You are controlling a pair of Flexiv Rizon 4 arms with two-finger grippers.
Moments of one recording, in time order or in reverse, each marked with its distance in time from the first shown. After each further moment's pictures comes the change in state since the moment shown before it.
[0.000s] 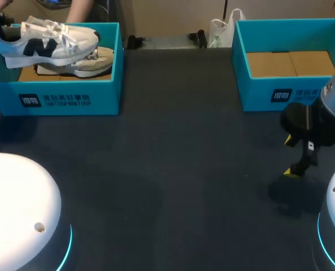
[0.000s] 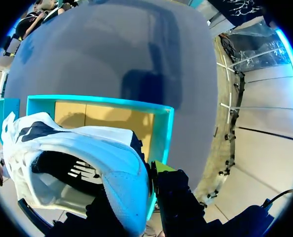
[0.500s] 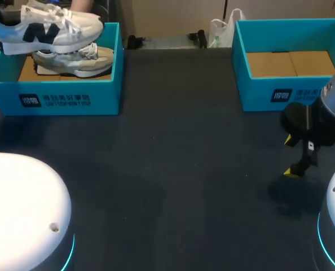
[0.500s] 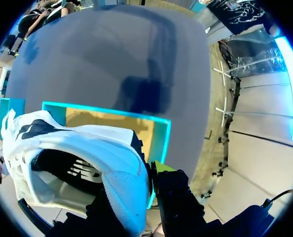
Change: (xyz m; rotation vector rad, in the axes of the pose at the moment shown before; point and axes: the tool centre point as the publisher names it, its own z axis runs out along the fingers) left arm -0.020 -0.024 -0.070 0.003 0.037 -0.036; right arm 0.000 0.000 0.000 0.000 0.000 0.000
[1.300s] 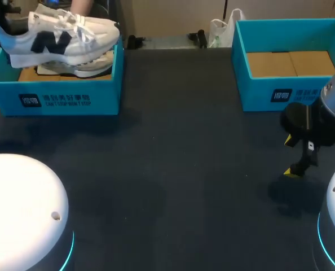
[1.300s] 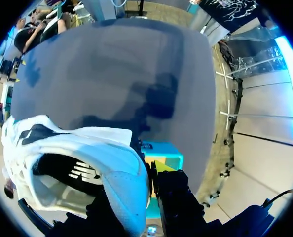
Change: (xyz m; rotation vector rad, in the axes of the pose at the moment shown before) left arm -0.037 -0.103 -0.037 0.030 -0.047 0.074; right arm 0.000 0.000 0.000 0.000 0.000 0.000
